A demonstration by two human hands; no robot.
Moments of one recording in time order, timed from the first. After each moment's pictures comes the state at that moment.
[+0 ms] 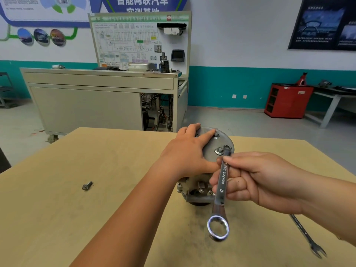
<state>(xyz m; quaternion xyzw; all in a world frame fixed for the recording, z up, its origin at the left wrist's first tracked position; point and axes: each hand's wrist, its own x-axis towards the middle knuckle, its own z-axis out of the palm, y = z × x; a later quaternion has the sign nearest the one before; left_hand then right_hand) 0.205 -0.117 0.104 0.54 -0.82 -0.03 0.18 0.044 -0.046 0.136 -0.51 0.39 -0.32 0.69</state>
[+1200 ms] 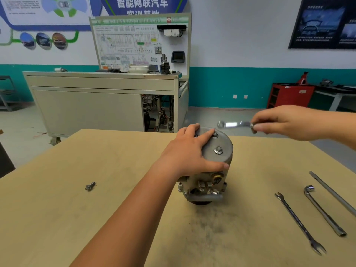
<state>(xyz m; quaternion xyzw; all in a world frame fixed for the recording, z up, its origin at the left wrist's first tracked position) 0.207 -0.116 0.103 0.54 -0.82 -0.03 0.19 -0.040 -0.136 0.186 -0.87 0.48 -0.09 0.05</state>
